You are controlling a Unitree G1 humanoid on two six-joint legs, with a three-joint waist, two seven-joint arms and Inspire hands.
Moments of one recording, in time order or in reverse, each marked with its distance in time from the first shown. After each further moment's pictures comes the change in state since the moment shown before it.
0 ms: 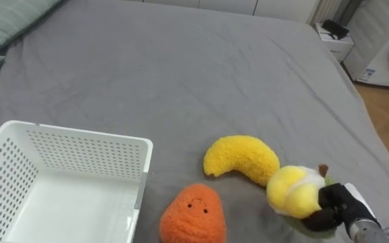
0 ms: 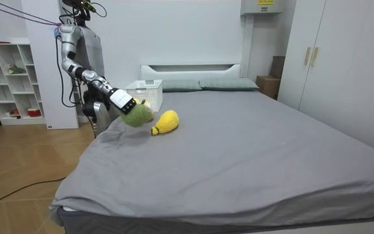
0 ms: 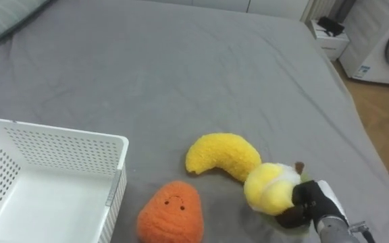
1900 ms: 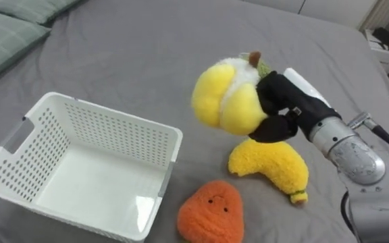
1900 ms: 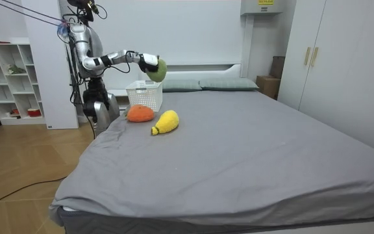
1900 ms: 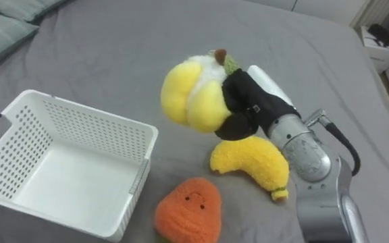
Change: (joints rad) left arm -0.111 0.006 -0.074 0.053 0.010 -0.061 -0.023; right arm -0.266 -0.018 0.296 -0.602 -0.045 0.069 0.322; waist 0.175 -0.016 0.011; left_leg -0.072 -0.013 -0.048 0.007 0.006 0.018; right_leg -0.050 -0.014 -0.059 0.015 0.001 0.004
